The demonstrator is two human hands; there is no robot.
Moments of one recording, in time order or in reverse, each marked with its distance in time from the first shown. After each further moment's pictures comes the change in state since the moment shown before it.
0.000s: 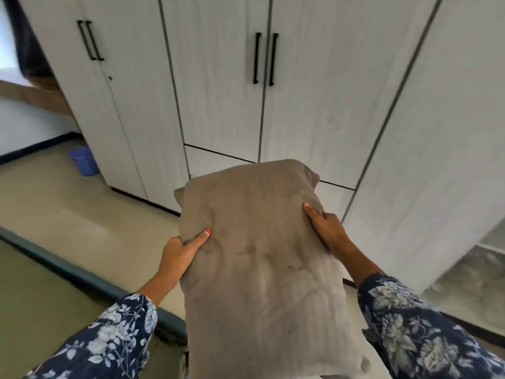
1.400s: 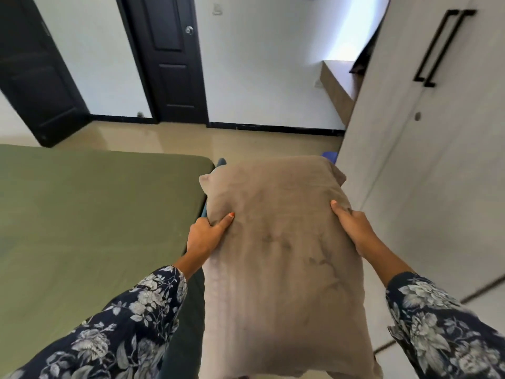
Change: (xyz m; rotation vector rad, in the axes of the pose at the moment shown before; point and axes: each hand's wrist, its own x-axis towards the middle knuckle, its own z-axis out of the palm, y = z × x) left_hand 0.540 0.020 -0.281 -0.011 1.074 -0.447; right_hand 0.469 -0.422 0.698 -0.229 -1.017 -0.411
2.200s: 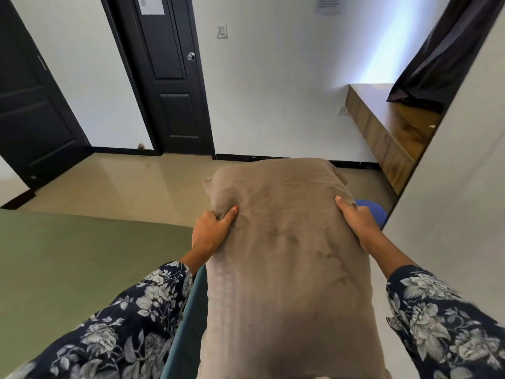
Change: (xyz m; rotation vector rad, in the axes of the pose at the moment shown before) left_hand 0.491 0.193 0.118 0.069 0.116 0.112; right_hand 0.514 -0.203 0.101 0.036 -0.018 -0.048
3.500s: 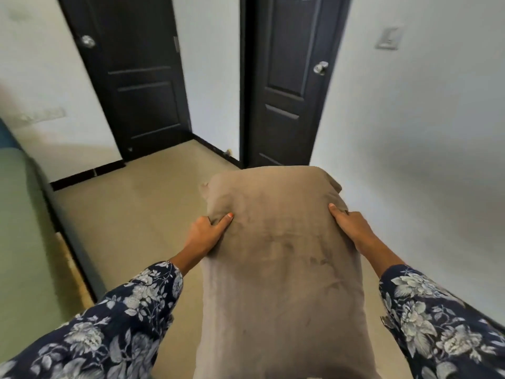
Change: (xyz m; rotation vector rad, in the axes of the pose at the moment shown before) left_hand 0.760 0.007 0.043 -0.053 0.392 -0.462; right_hand 0.728 -0.380 0.490 -0.335 -0.590 -0.272
